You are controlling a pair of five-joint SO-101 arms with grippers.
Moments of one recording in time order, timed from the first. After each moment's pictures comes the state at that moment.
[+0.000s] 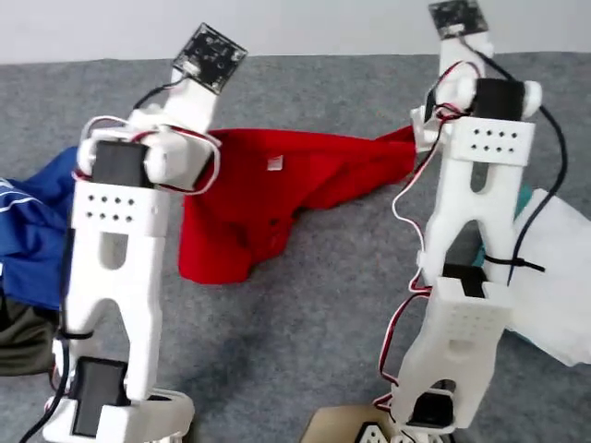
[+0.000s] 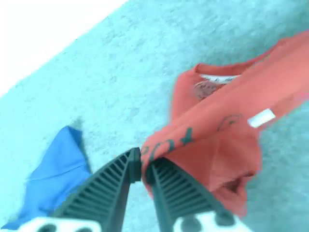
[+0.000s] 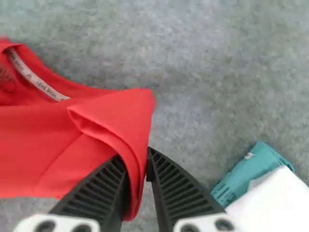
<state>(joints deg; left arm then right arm) 2.2 -6.6 -8.8 79.8 -21.8 2.2 31.9 -61.7 100.7 15.1</state>
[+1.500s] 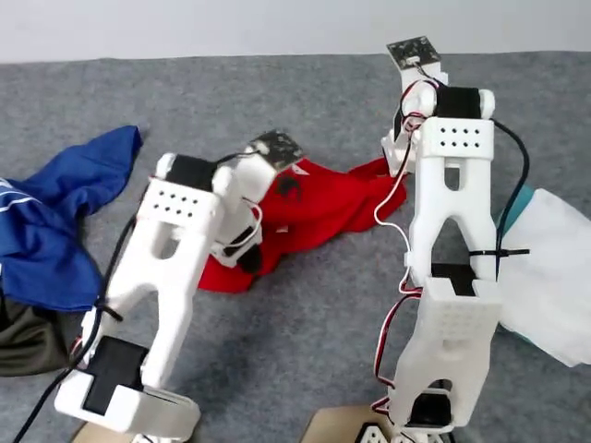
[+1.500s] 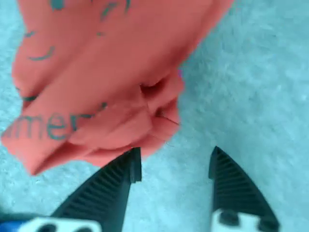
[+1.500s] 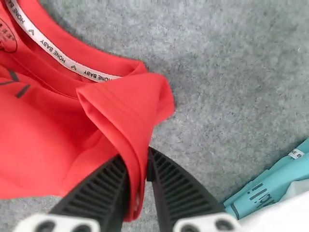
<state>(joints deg) 11.1 -0.4 10.3 87.3 -23.7 -1.1 31.9 -46.0 94.6 15.1</state>
